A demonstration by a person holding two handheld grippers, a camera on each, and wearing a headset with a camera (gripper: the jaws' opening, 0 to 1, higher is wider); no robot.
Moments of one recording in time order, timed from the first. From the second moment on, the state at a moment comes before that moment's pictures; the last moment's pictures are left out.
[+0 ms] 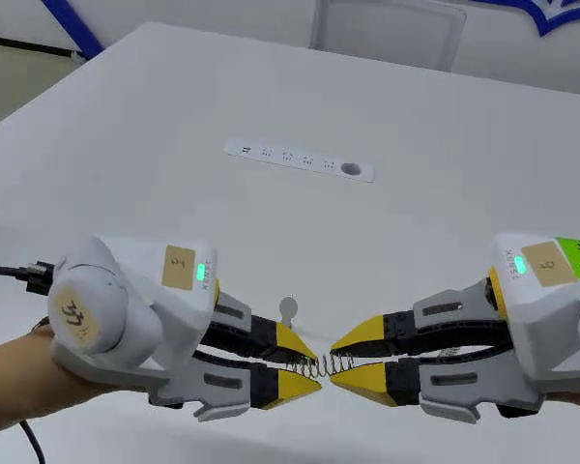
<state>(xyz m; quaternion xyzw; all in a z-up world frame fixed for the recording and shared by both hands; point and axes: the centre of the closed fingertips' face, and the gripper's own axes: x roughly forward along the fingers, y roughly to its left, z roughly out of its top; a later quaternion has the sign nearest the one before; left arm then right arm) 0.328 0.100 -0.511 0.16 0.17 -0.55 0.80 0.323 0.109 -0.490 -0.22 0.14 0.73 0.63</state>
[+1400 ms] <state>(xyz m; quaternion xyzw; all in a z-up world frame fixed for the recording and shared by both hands) 0.338 0.098 -0.508 0.15 0.16 -0.53 0.82 0.324 0.140 -0.468 -0.19 0.11 0.72 0.66</state>
